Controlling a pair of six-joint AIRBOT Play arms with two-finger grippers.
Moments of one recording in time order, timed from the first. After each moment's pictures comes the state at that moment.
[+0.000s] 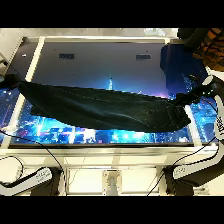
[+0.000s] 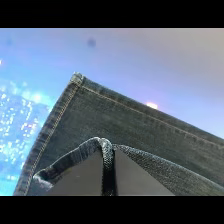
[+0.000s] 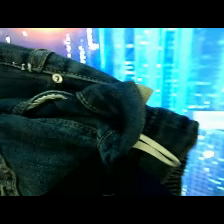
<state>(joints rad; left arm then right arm) 0.51 -1.22 1.23 1.06 -0.88 -1.21 -0.39 -1.67 1.41 -1.38 1.23 1.21</state>
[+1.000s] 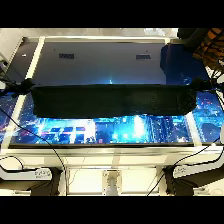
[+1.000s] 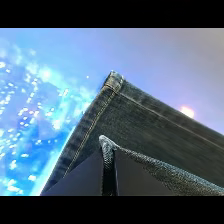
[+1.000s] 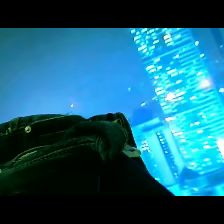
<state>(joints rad) 0.42 -1.49 1.24 1.23 -0.70 -1.48 -0.47 -1.62 1.43 -1.41 0.82 1.47</state>
